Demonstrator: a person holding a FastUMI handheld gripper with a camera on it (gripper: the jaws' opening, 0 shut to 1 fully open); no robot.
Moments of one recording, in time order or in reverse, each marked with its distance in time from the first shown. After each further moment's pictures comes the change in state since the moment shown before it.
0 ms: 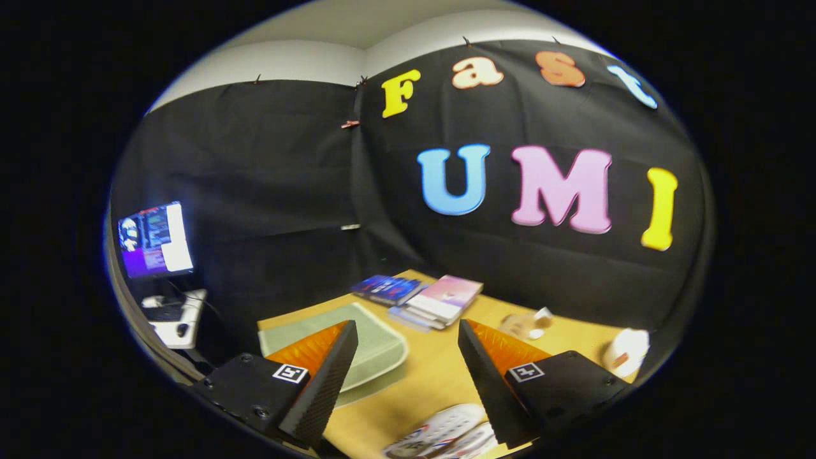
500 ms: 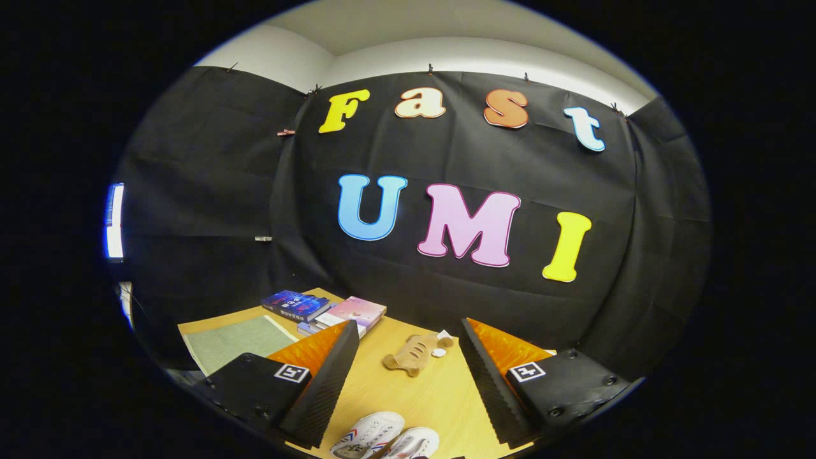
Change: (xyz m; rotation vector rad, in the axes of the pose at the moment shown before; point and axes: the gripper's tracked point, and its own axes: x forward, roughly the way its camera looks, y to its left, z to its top) arm -0.071 -0.085 0.068 -0.213 -0.180 -0.507
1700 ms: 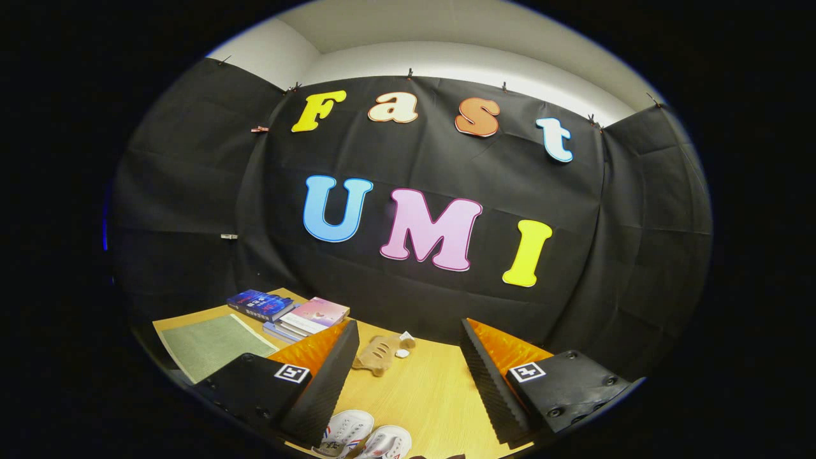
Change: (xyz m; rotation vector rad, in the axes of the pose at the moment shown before) arm -0.020 -0.043 0.007 -0.027 -0.011 -0.181
